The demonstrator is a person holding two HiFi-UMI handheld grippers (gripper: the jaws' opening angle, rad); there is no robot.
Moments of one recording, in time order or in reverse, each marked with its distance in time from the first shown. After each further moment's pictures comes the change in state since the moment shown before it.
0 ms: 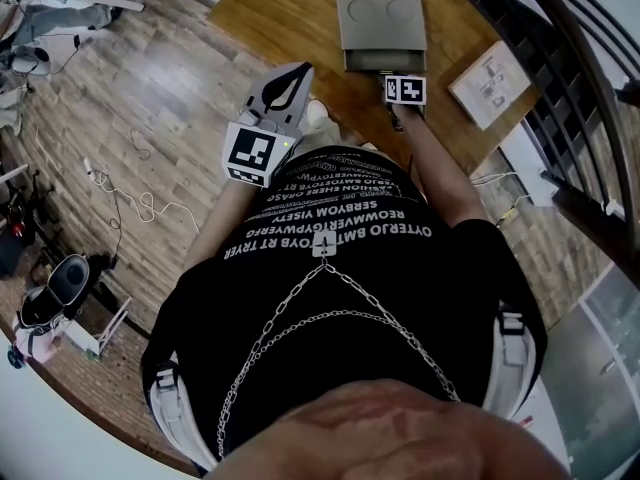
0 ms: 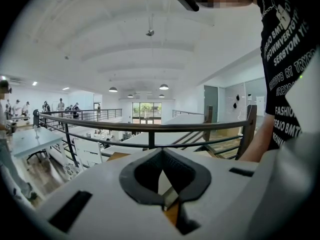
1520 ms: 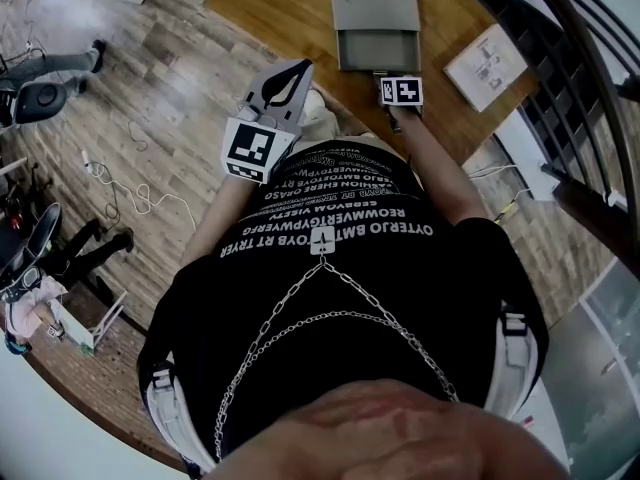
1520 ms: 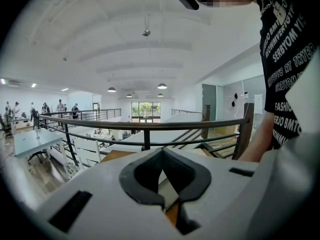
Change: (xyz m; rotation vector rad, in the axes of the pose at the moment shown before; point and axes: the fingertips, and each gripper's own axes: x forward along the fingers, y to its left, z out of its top) left arm -0.021 -0.048 -0.016 0.013 0.014 -0.003; right arm -0.018 0.008 -0.059 -0.054 0.024 0.036
